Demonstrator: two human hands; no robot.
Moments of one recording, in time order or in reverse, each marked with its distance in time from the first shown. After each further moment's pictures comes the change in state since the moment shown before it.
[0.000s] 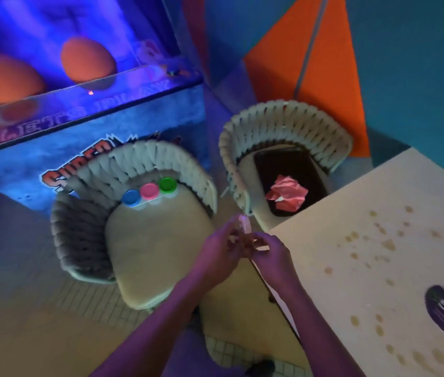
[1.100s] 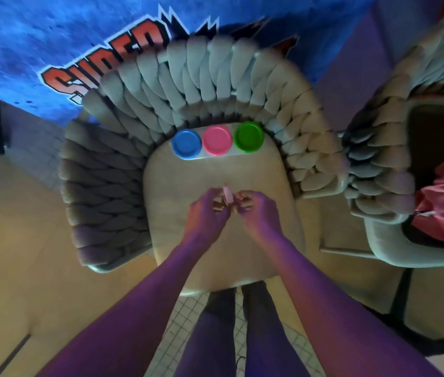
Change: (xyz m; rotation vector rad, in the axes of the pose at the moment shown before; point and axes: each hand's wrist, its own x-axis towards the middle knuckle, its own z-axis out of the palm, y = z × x) left_hand 0.153 -0.365 -0.148 -0.070 0.348 -0.621; right_hand 0.288 0.057 0.374 -0.366 -0.391 0.091
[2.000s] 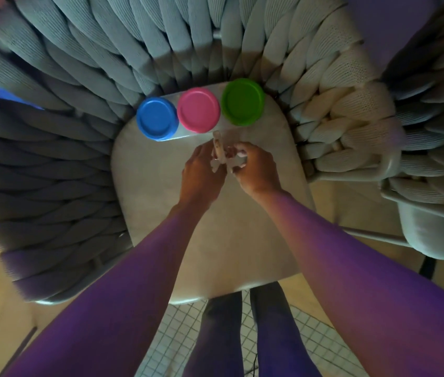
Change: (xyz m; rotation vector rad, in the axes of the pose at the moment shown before) left_hand 0.118 -0.056 0.063 0.213 0.032 0.056; right_hand 0.120 0.048 0.040 -0.037 -0.067 0.001
